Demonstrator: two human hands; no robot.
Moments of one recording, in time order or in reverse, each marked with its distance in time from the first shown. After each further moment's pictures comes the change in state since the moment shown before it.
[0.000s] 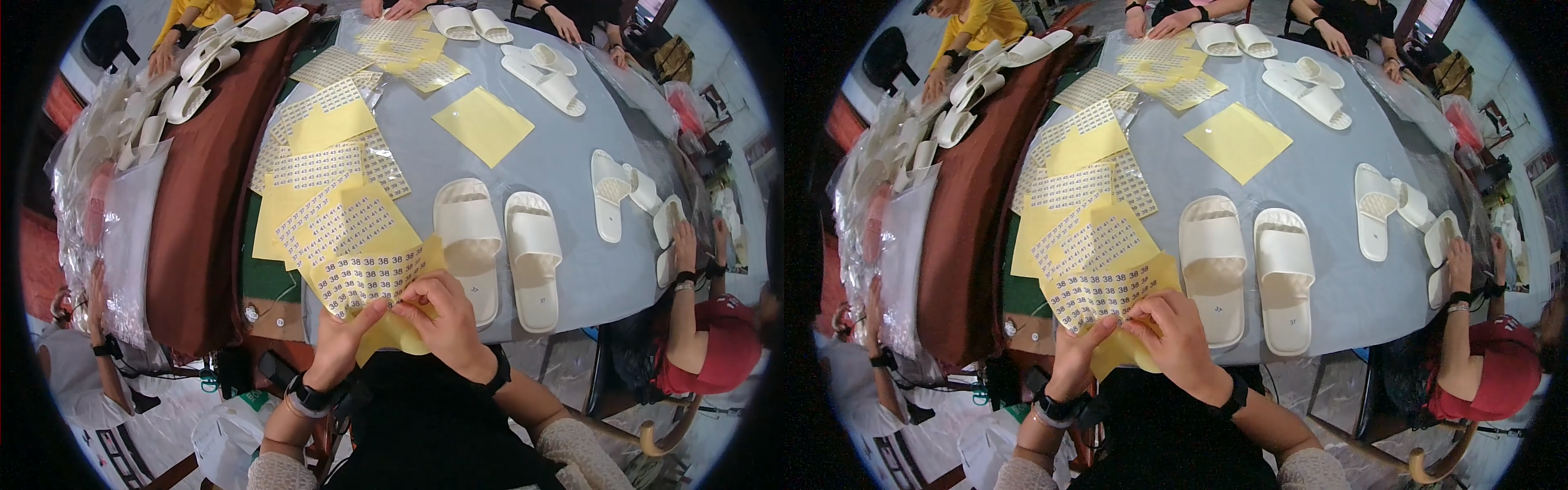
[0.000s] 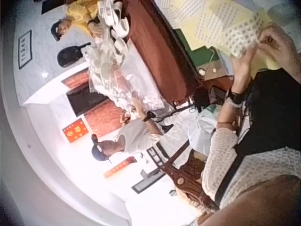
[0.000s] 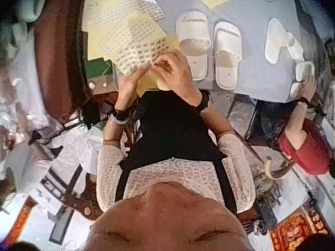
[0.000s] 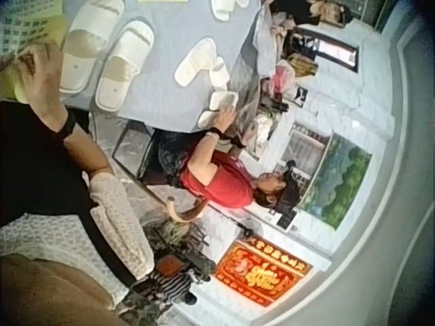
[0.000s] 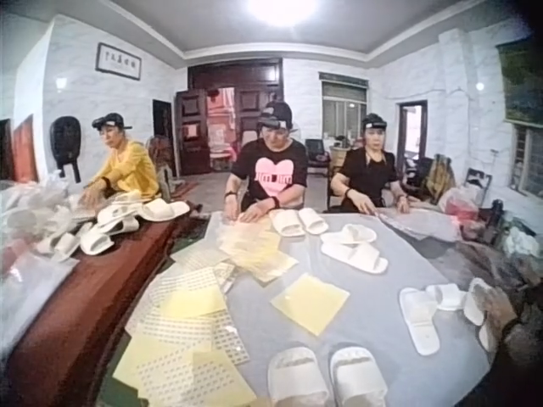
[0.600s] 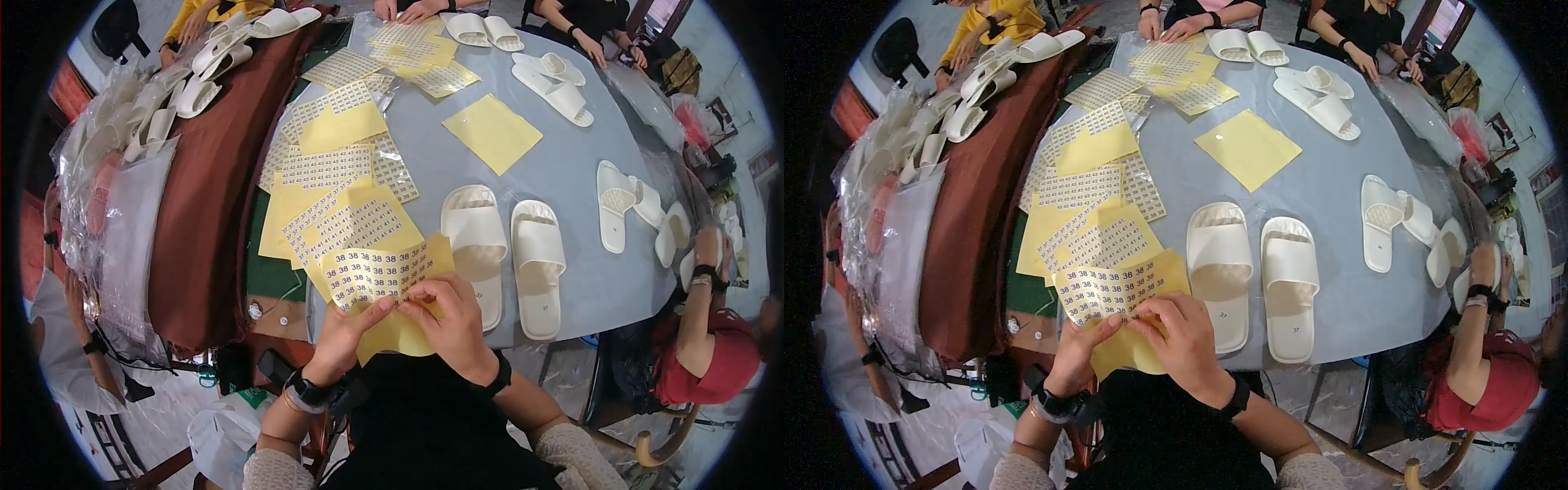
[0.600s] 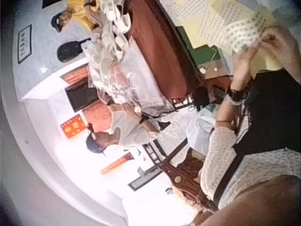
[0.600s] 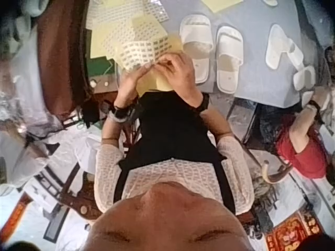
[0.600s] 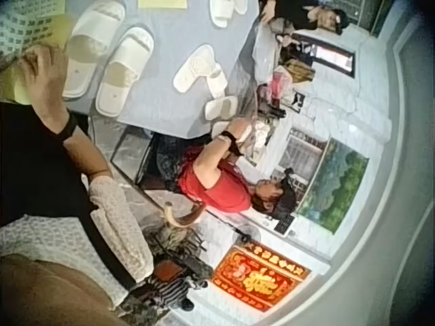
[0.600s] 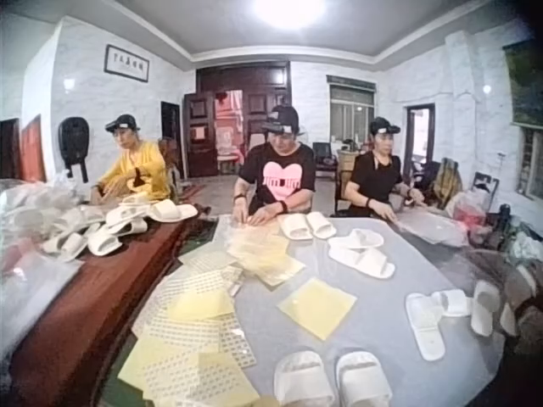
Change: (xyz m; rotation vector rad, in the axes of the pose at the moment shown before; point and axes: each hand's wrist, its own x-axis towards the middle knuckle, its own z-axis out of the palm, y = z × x) left_hand 0.005 0.007 -0.002 -0.058 -0.069 -0.055; right_hand 0.004 -0.003 0.000 -0.080 0.045 0.015
